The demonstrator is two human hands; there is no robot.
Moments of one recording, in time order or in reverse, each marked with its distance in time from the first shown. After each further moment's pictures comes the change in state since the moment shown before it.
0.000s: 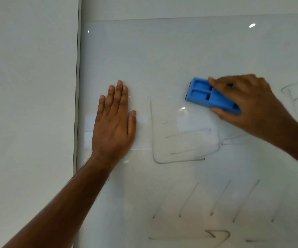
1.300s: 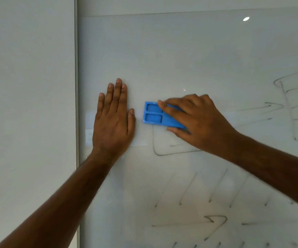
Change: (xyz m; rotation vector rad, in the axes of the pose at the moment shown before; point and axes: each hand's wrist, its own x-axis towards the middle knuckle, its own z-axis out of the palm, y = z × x) left_hand -0.005 -0.002 -0.002 -0.018 0.009 0.029; right_hand 0.006 -0.102 0.026 -0.024 -0.004 -0.201
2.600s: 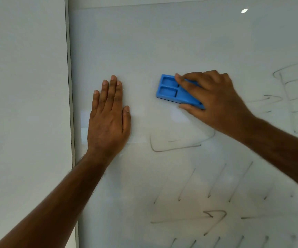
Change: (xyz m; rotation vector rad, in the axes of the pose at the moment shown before) left_hand -0.004 -0.001 -0.002 -0.003 -0.019 -0.001; right_hand 0.000 0.041 -0.007 0.018 0.042 0.180
